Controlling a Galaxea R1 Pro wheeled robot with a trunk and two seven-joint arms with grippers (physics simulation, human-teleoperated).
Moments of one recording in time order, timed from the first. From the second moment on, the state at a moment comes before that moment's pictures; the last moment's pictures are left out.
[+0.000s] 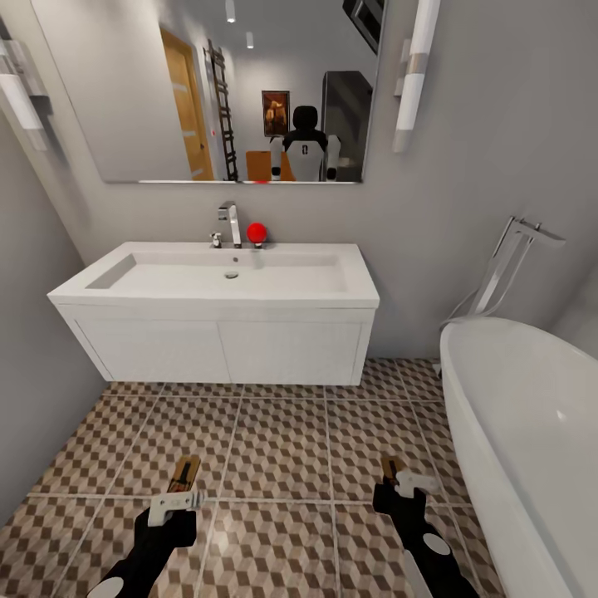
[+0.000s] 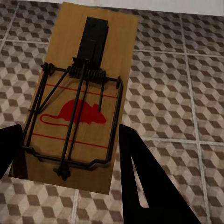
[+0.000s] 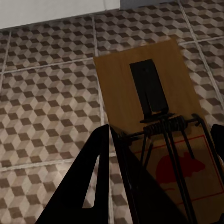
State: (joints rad) left arm 0.06 0.08 -0.12 -1.55 0.19 0.35 0.15; right arm -0.22 0.03 0.10 -1.04 -0.20 0.09 -0.14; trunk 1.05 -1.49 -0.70
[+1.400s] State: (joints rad) left arm 0.06 0.08 -0.12 -1.55 0.19 0.34 0.15; right arm -0.22 0.03 0.09 -1.06 -0.20 0.04 -0.14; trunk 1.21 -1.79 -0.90
